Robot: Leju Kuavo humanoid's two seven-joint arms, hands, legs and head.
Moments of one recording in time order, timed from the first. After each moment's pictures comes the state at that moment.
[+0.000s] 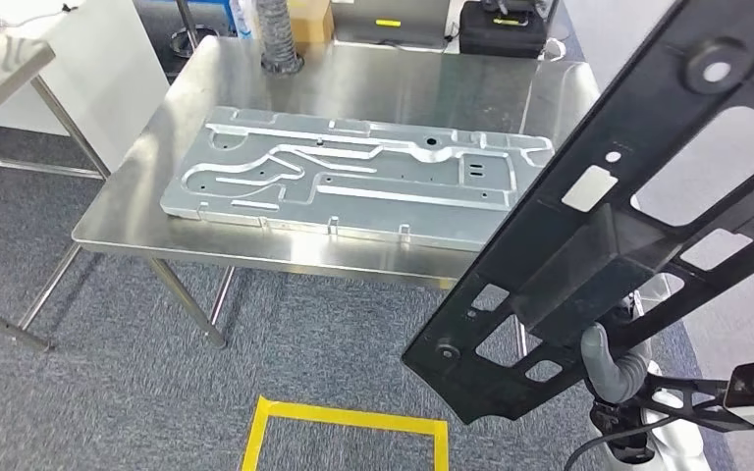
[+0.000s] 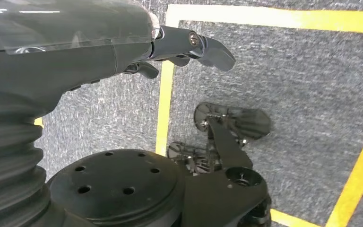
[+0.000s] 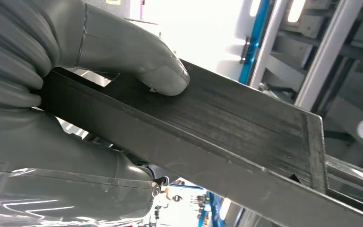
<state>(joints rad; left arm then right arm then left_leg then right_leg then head) -0.06 -0.11 0.73 -0.19 -0.62 0.03 -0.17 -0.07 -0.24 0.09 -1.81 -0.38 0.65 -0.52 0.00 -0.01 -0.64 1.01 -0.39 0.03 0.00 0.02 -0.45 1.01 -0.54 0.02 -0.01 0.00</state>
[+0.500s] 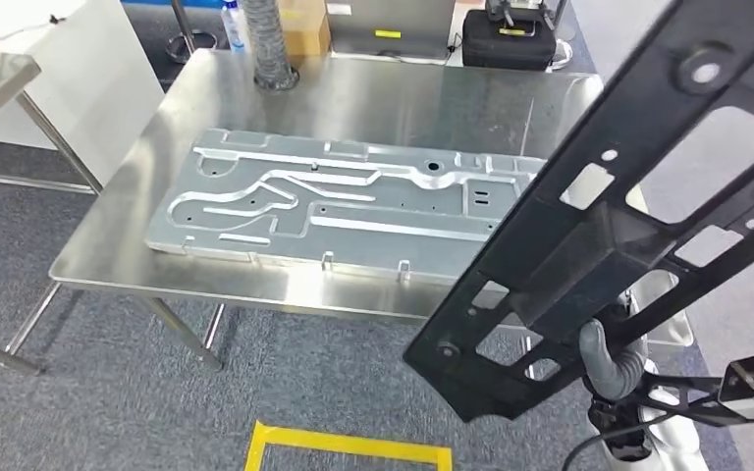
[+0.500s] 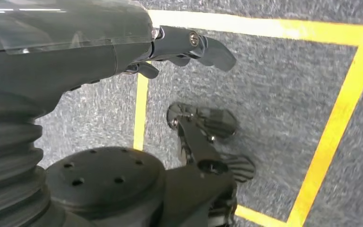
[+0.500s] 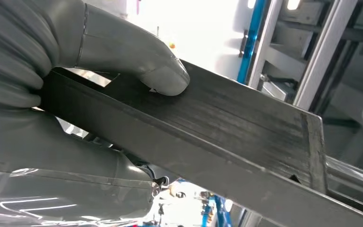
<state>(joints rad) -0.06 -0.11 0.73 -0.19 -0.62 0.03 -0.18 -0.08 -0.24 0.10 -1.78 -0.39 0.66 -0.53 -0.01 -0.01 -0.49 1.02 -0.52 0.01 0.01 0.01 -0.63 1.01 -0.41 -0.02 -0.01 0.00</state>
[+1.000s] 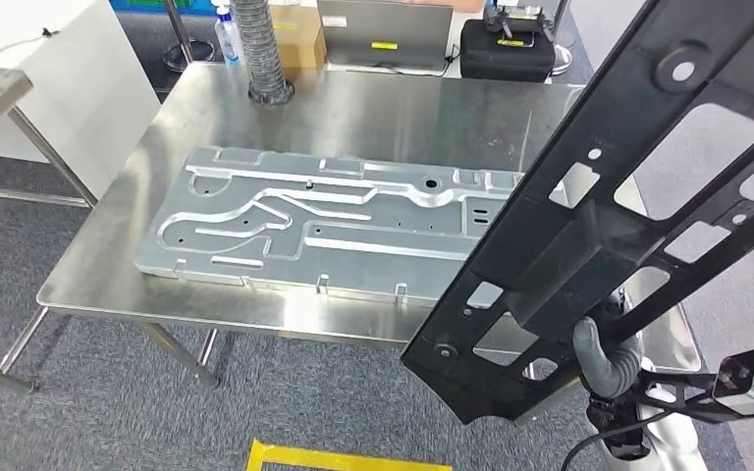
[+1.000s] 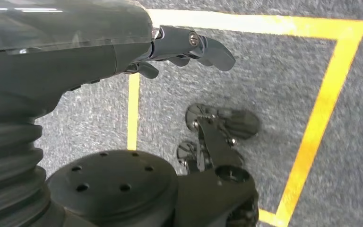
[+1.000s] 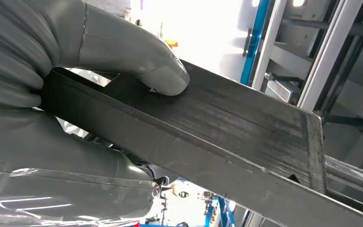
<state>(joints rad) -0.06 -0.11 0.73 -0.19 -0.62 0.03 -0.18 -0.09 -0.24 0.10 -1.78 -0.39 0.65 -0.50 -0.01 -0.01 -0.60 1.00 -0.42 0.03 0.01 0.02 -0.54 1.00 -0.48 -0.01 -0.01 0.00</state>
